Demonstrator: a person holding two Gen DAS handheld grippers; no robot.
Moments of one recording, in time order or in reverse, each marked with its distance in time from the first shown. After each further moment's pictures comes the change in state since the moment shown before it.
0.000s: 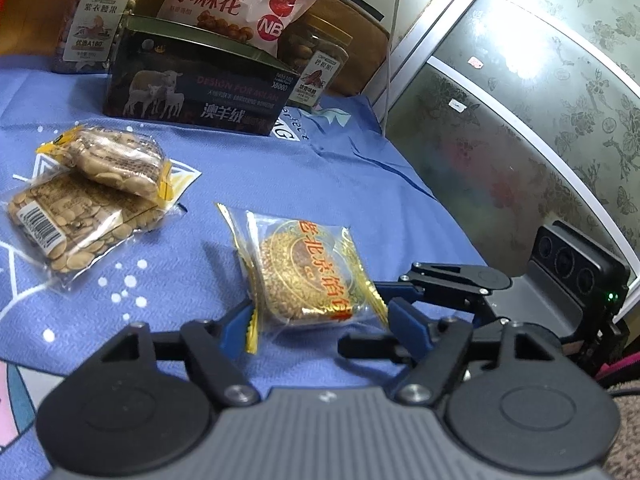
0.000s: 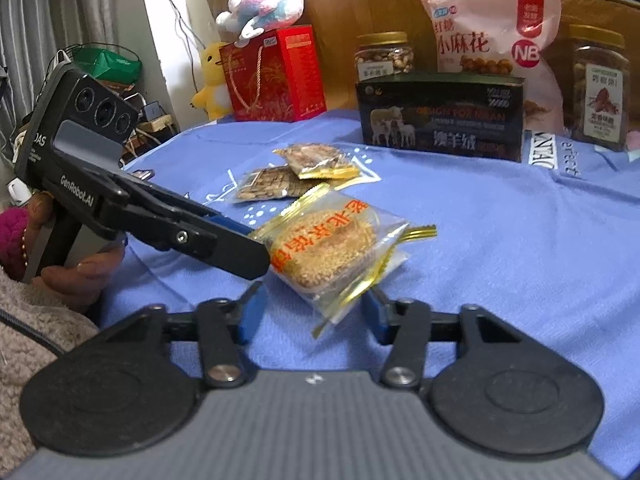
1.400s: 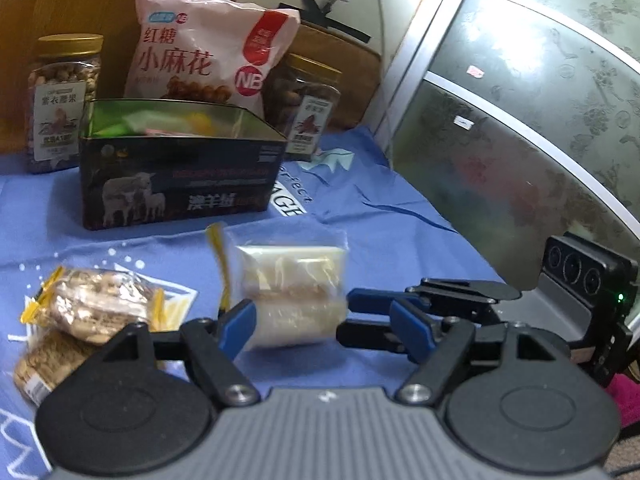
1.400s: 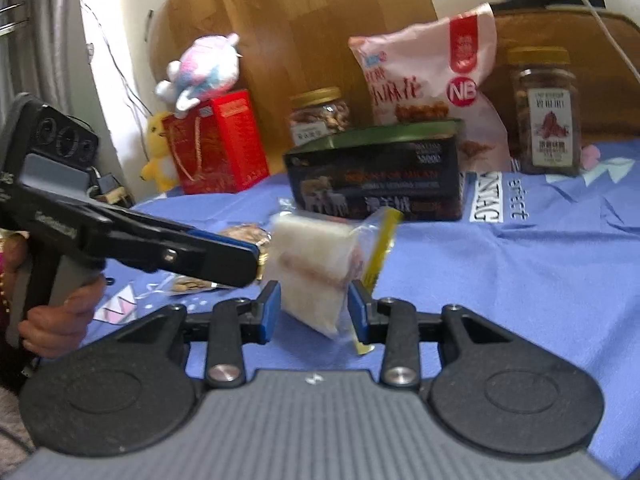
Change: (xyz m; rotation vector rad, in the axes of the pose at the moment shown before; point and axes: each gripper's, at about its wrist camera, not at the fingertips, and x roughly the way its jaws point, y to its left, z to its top) left arm 0.021 -0.013 0.067 0.142 -0.054 0.087; right arm 0.011 -0.044 0.022 0.100 -0.153 -0.089
